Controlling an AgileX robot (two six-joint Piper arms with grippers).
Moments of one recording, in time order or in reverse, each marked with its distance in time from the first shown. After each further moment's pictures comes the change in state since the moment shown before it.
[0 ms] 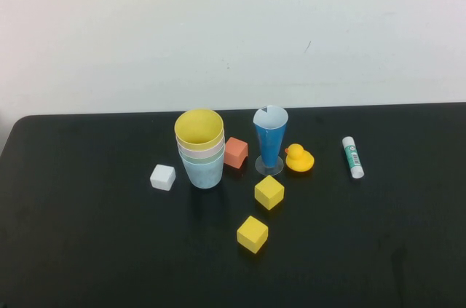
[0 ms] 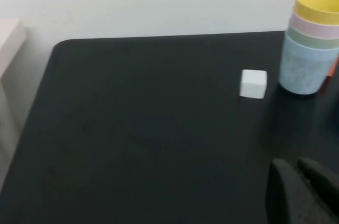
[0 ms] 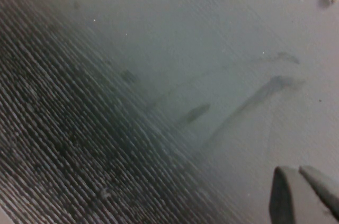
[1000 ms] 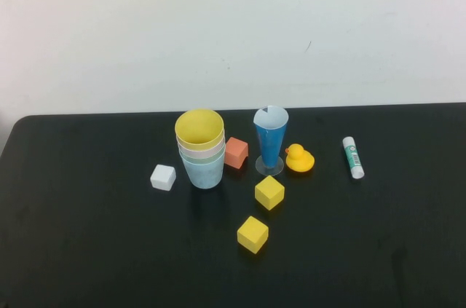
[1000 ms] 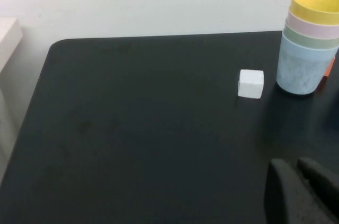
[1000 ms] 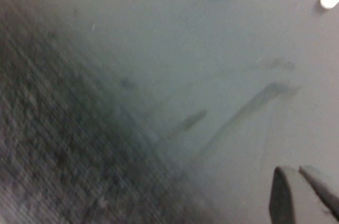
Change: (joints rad) right arm 0.000 -0.039 0.000 0.000 0.004 0.001; left arm -0.015 0.000 -0.001 0.000 0.001 -0.006
